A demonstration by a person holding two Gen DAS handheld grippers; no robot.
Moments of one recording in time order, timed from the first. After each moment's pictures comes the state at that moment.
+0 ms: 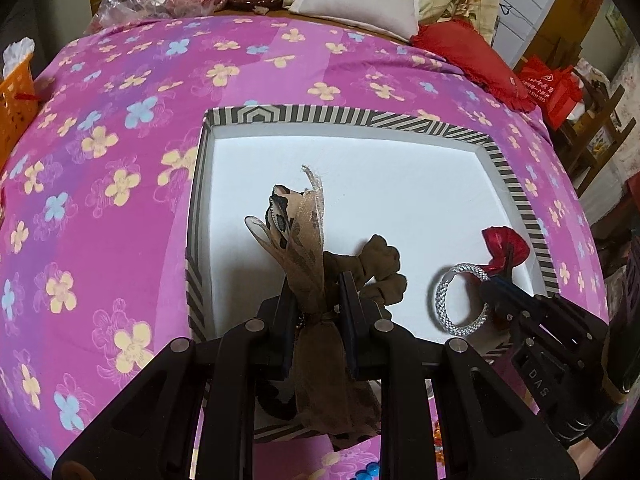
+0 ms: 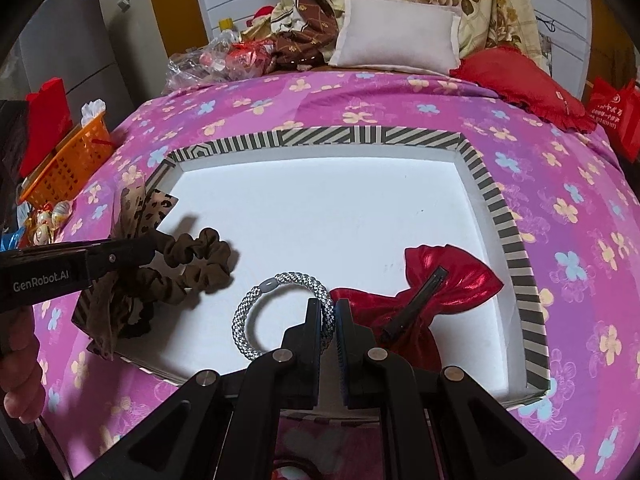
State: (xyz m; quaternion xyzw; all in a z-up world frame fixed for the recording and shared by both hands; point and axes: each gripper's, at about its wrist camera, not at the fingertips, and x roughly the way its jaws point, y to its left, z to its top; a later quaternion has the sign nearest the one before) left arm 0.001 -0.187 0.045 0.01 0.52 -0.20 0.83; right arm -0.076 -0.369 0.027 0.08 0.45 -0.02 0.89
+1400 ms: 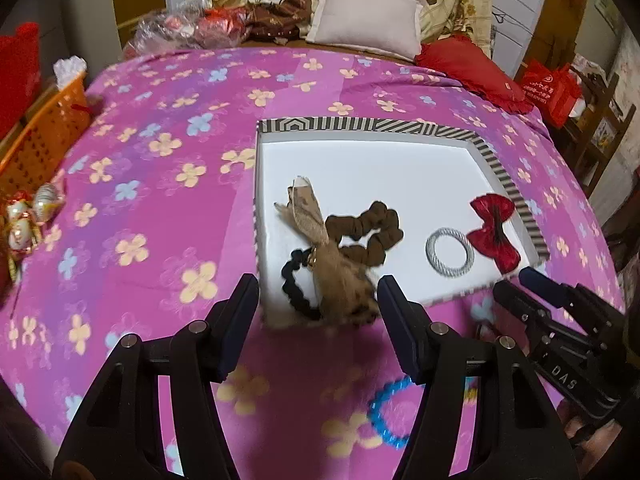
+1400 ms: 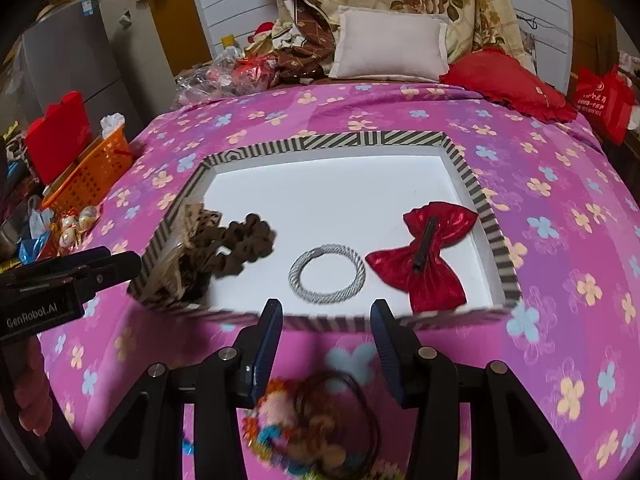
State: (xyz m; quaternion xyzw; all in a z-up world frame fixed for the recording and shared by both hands) left arm -0.079 -0.151 0.084 0.04 0.47 -0.17 0.87; right arm -0.145 -0.345 0.063 0.11 0.43 -0.02 0.90
